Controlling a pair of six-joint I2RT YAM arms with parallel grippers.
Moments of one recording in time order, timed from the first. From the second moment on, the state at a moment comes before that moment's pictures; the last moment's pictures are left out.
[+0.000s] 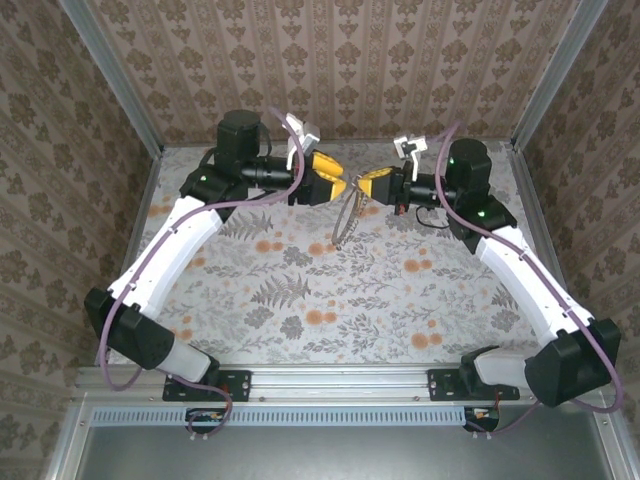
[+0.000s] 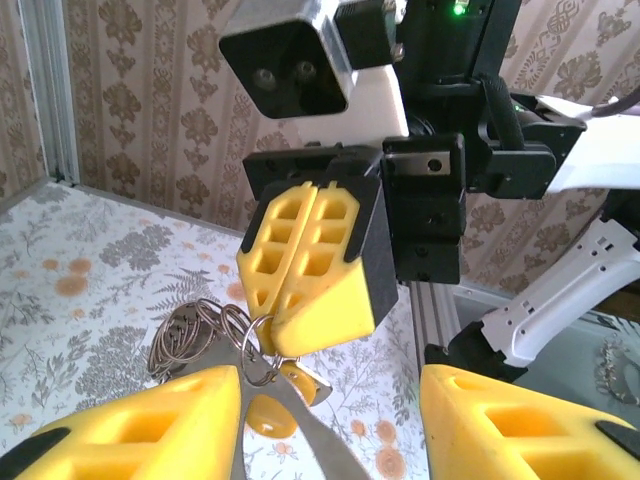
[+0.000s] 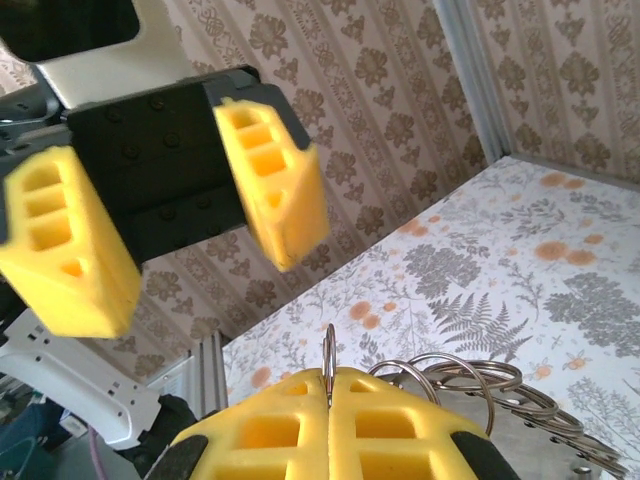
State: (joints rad) left arm -0.54 1.50 1.59 -0.43 1.05 0.01; right arm 0.28 1.28 1.19 -0.05 -0.94 0.33
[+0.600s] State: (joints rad) left arm -0.51 1.59 1.66 -0.49 1.19 0.05; right arm 0.28 1.32 1.23 -0.07 -1.03 0.32
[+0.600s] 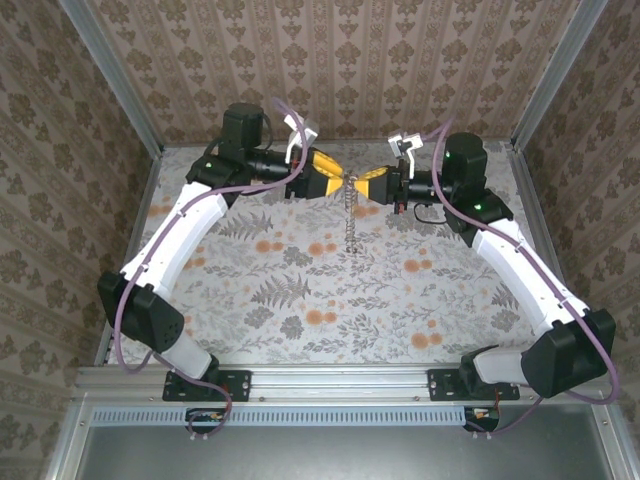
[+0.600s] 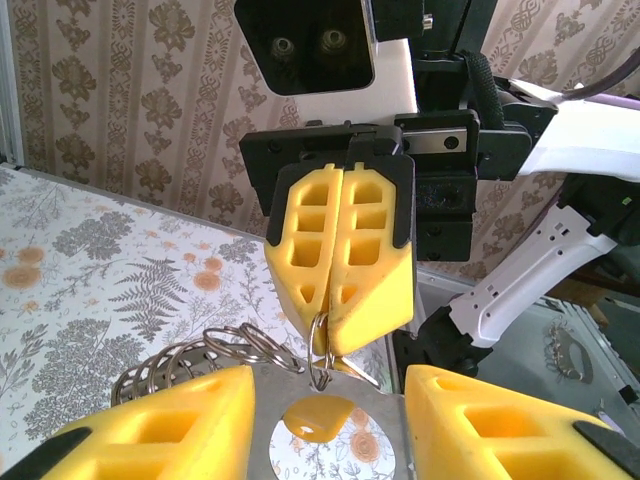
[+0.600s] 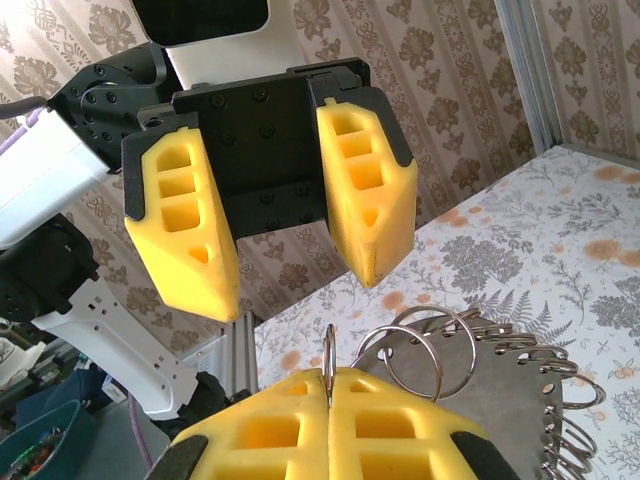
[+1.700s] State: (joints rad) left arm -0.55 1.66 1.70 -0.50 1.20 0.05; right arm 0.28 1.33 1.23 -0.07 -1.05 0.32
